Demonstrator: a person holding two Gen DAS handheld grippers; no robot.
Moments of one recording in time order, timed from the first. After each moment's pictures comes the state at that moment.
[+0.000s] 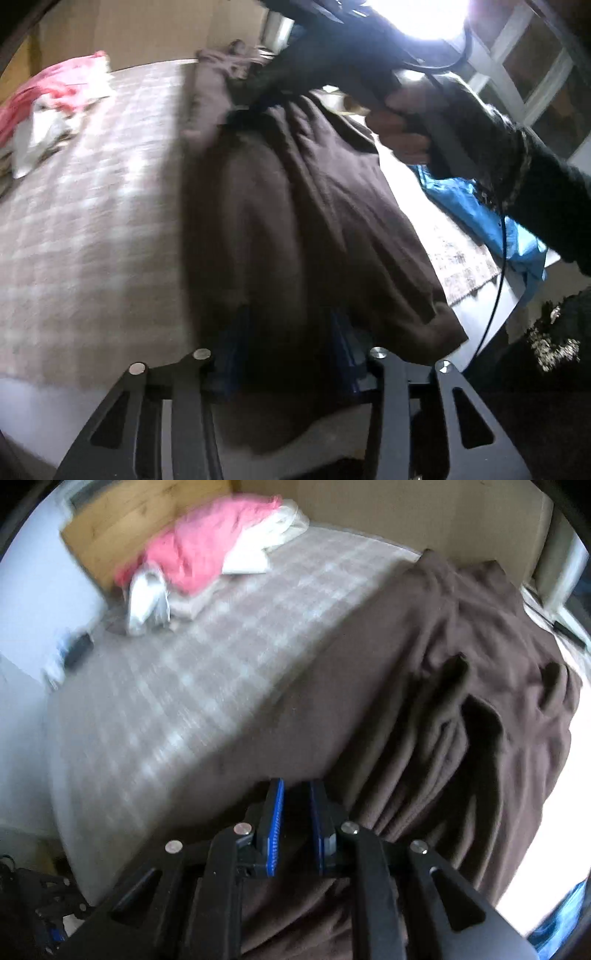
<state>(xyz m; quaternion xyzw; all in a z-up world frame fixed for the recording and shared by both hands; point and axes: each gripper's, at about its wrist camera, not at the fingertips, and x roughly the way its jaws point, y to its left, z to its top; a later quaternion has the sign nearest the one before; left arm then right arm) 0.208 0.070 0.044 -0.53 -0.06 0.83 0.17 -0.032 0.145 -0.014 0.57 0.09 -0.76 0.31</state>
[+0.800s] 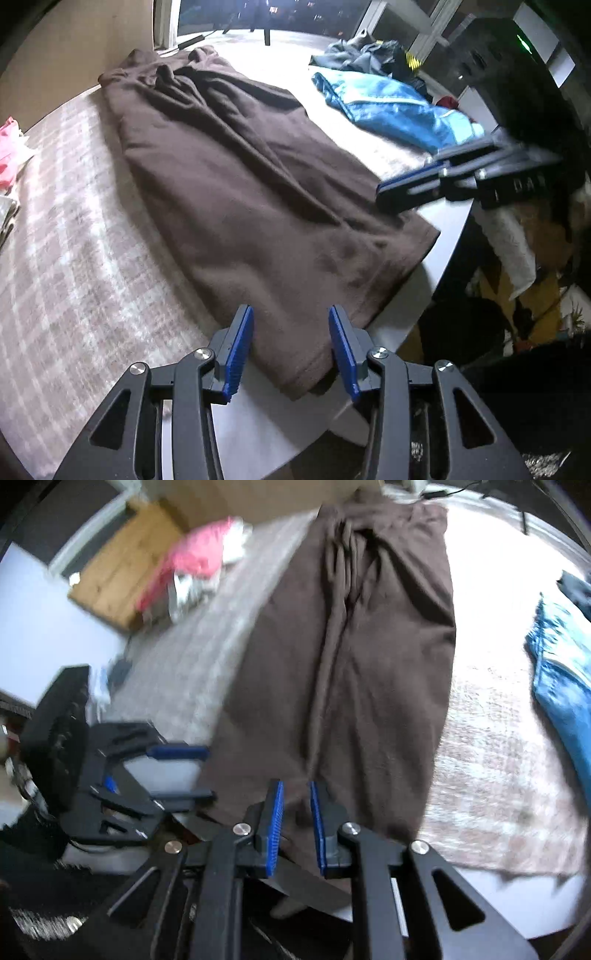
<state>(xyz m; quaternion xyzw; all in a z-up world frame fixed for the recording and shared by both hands) 0.200 0.059 0.038 -0.54 0.08 0.76 0.35 0.188 0.218 0.018 0.58 -0.11 -0.78 0.21</state>
